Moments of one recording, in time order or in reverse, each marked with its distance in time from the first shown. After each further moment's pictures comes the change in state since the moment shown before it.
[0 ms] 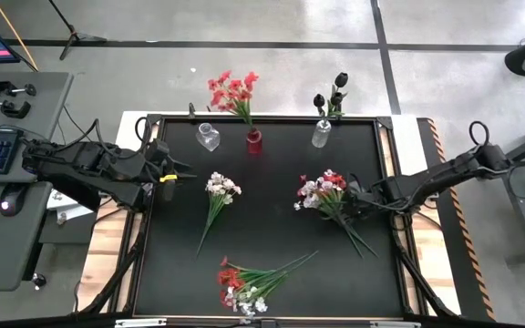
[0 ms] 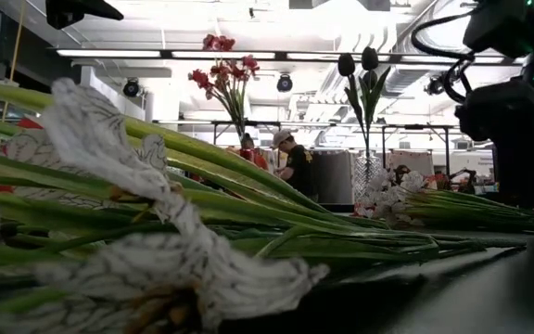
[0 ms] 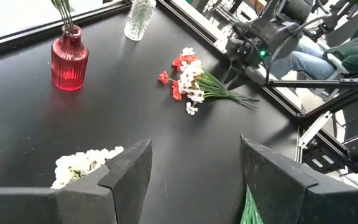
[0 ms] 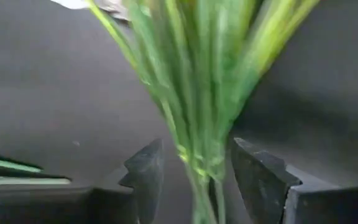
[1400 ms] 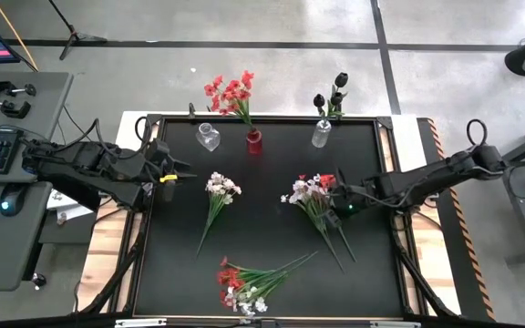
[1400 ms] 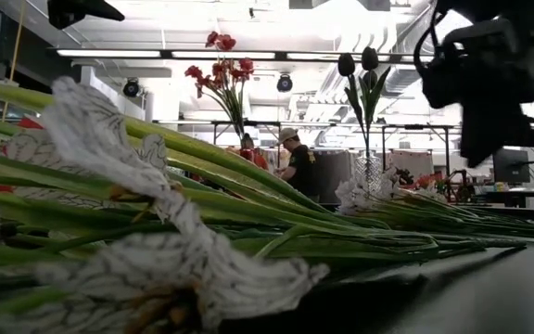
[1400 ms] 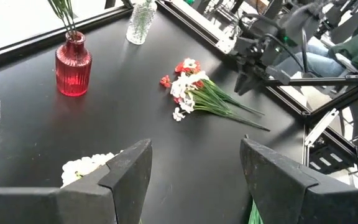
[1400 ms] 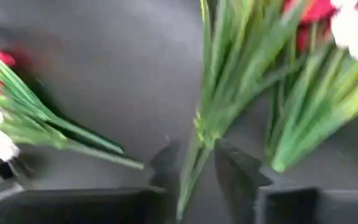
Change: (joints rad) left arm 0.008 0.000 0.000 0.000 -0.010 0.035; right arm -0.032 0.107 0.161 0.107 -0.077 -0.236
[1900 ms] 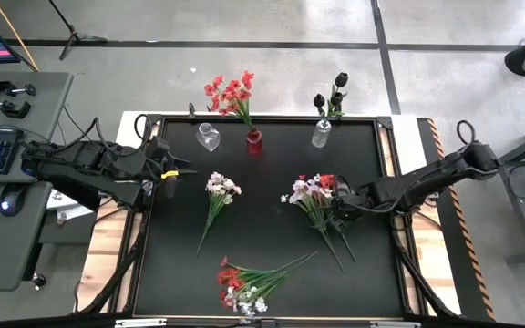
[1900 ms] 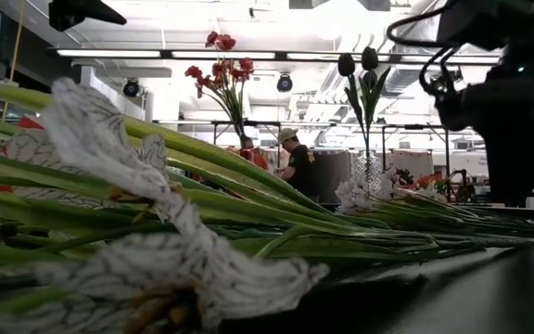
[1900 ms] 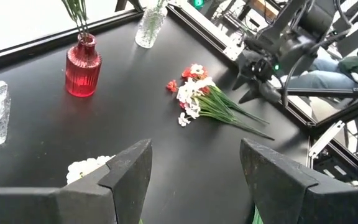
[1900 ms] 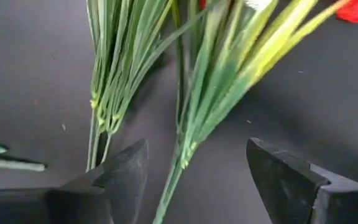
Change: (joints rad) left arm 0.036 0.000 0.000 0.001 -0.001 -0.021; right arm 0.044 0.099 0.000 -0.194 0.086 0.029
